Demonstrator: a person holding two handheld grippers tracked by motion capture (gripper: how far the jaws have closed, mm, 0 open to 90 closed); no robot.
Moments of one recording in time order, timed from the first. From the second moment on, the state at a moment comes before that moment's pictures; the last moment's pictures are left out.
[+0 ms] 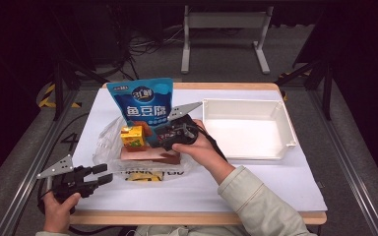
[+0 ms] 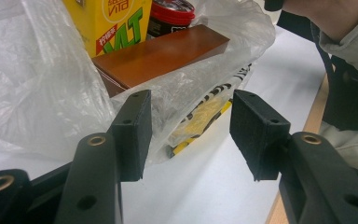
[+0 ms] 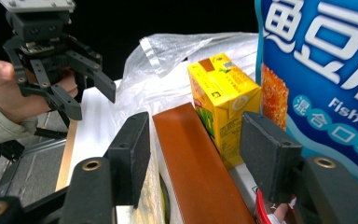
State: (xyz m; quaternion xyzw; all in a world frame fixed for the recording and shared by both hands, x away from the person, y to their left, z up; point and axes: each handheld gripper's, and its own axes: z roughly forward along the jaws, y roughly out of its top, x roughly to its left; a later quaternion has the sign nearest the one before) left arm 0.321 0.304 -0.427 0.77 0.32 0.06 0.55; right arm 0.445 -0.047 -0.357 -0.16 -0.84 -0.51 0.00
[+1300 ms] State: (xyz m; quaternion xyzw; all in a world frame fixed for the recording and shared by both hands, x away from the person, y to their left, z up) left arm 0.322 0.305 -0.428 0.77 0.33 0.06 0.55; right arm 0.449 -0.004 -0.375 -0.10 -0.91 -0.41 0.00
